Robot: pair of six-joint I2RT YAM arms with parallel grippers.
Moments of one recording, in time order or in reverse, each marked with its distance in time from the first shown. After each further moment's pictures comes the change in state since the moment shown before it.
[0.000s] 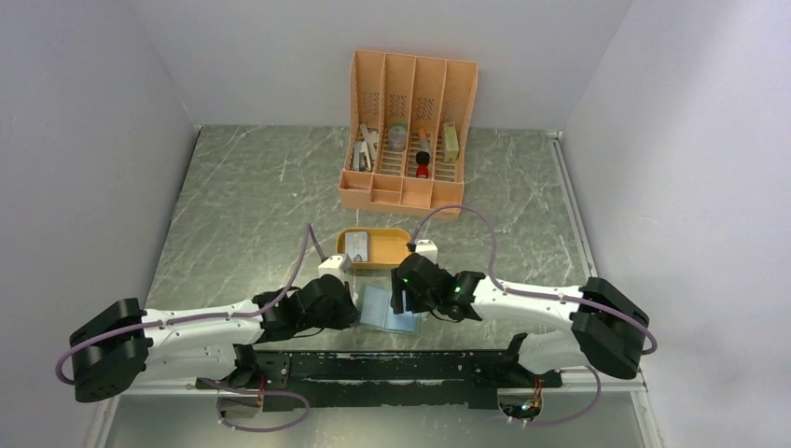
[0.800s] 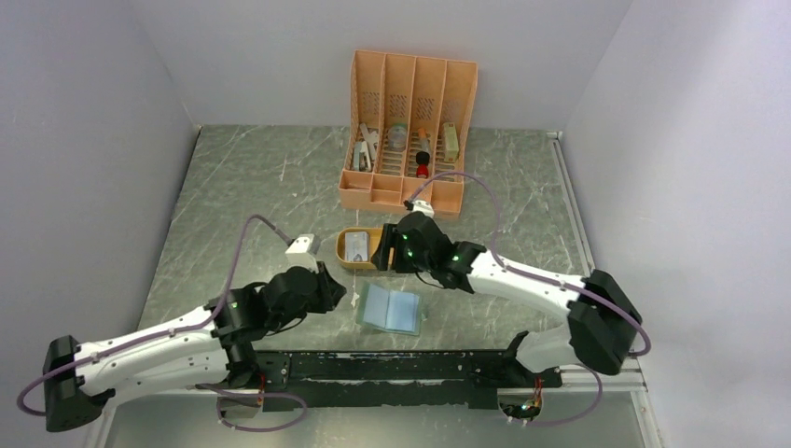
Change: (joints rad) left arm 0.000 -0.308 0.151 -0.300 -0.196 0.004; right arm -0.127 -0.005 0.198 0.041 -0.080 -0.005
